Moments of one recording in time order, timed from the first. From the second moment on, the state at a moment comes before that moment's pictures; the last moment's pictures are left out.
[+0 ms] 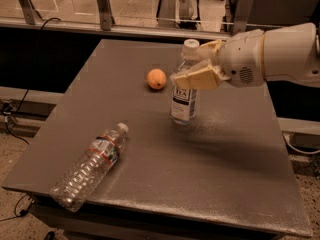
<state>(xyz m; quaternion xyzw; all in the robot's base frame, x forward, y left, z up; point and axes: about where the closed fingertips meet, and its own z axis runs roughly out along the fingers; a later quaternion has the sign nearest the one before) 0.511 -0.070 0.970 -0.49 0.68 0.24 0.49</state>
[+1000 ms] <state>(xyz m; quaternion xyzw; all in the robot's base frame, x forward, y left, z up) 0.492 -0.053 1.055 -0.55 0.73 0.10 0.39</state>
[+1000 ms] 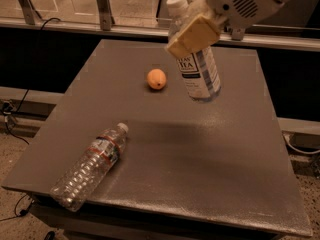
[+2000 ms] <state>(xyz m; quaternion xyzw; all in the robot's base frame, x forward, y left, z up) 0.489 -0.040 1.019 -0.56 0.76 0.10 0.30</state>
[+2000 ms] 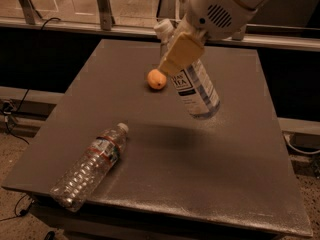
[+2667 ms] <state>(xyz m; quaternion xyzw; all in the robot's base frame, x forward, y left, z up) 0.475 -0.065 0.951 -0.58 0.80 0.07 0.13</state>
